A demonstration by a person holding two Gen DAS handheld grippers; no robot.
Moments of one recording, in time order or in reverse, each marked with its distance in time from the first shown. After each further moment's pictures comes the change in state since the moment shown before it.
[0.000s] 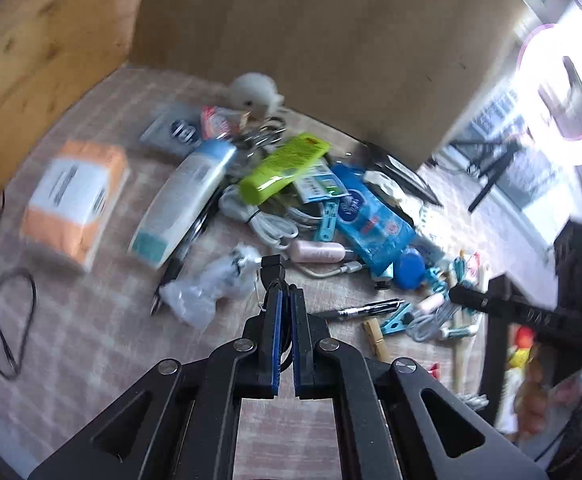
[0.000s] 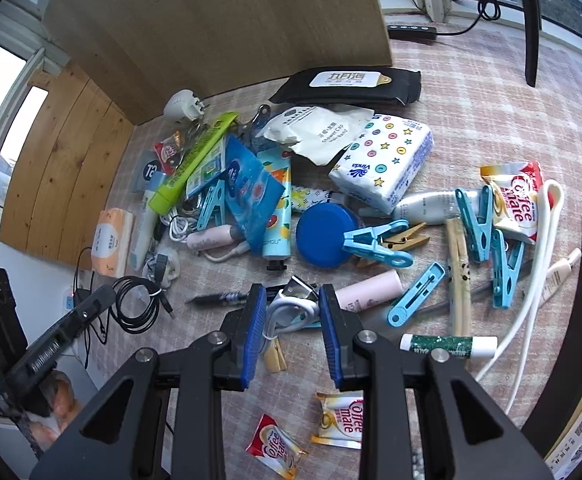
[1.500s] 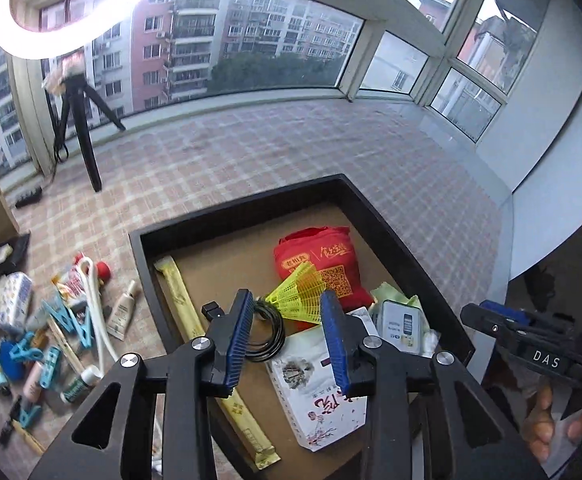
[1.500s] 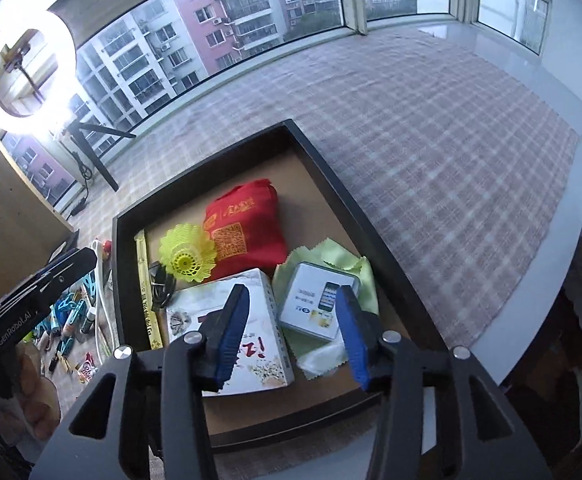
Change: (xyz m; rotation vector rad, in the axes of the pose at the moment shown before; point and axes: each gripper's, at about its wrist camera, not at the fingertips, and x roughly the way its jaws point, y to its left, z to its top) left arm 0.031 -0.426 -0.148 0.816 0.087 -0.371; right arm -0.280 -0.246 -0.246 0.624 -0.450 -0.510
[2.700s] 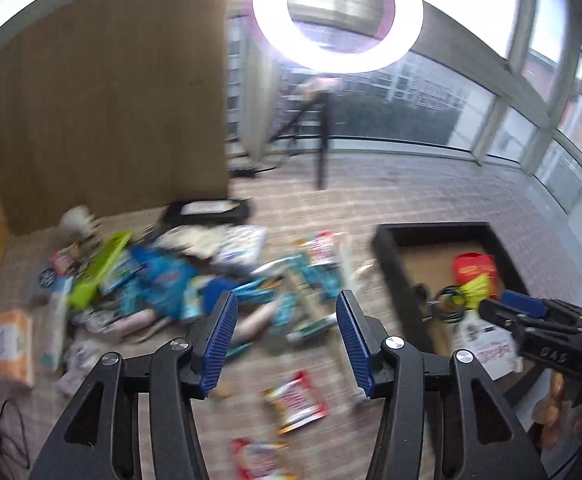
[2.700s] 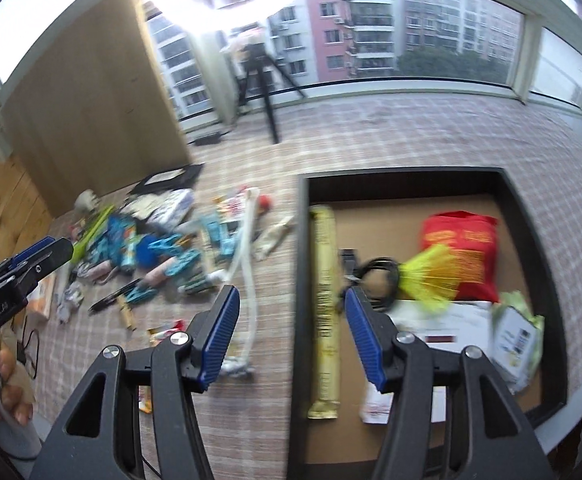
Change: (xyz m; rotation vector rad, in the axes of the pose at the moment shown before) left arm -0.140 0.190 -0.099 -0.278 -0.134 0.387; right arm 0.022 0.212 -0.045 -0.396 -0.013 0.213
